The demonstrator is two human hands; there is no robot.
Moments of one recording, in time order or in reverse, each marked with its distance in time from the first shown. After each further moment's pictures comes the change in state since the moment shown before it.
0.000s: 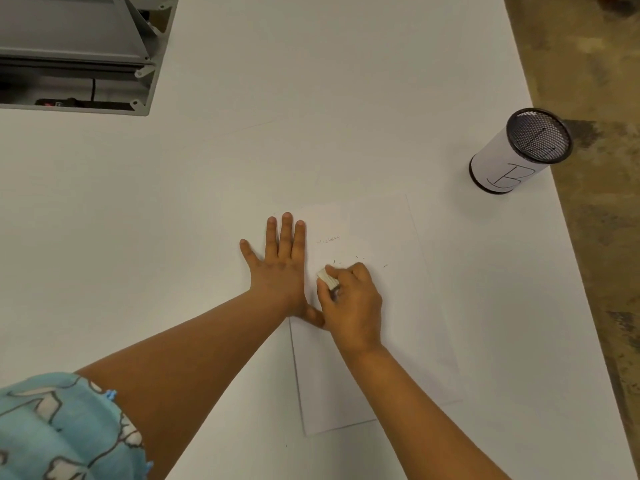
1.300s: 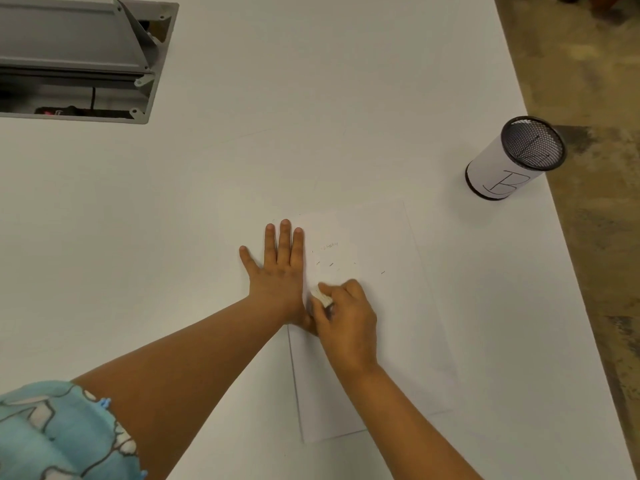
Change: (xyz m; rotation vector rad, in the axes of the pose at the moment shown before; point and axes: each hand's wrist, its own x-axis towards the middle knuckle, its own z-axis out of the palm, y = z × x) left_hand 0.000 0.000 -0.002 -0.004 -0.028 -0.001; right_hand -0.012 -0.007 -0.003 0.042 -0.032 0.042
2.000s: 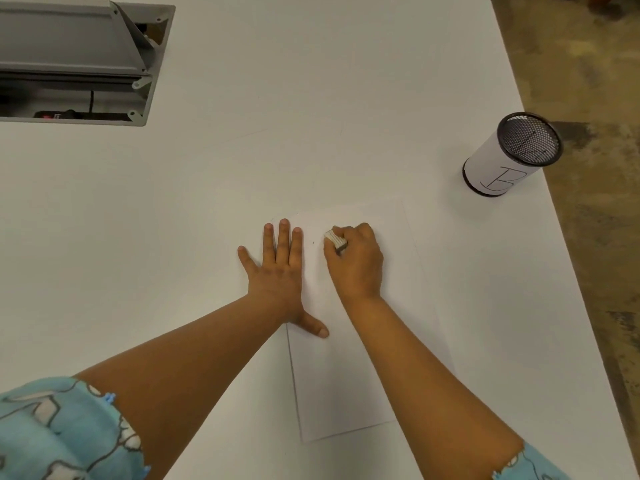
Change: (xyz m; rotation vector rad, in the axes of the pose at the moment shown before) left_hand -0.001 -0.003 -0.002 -0.011 -0.041 0.030; right_hand 0.075 0.004 0.001 -0.064 0.096 0.001
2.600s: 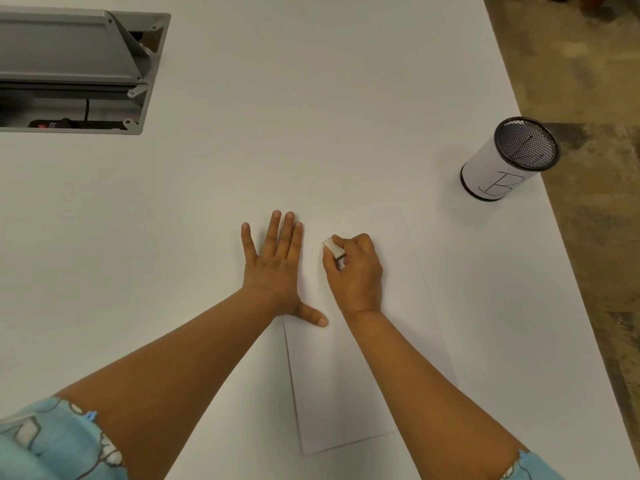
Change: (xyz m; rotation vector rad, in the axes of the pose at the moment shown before) left_hand 0.011 -0.009 -0.015 0.088 0.142 0.088; right_hand -0.001 0.013 0.010 0.056 0.094 -0.078
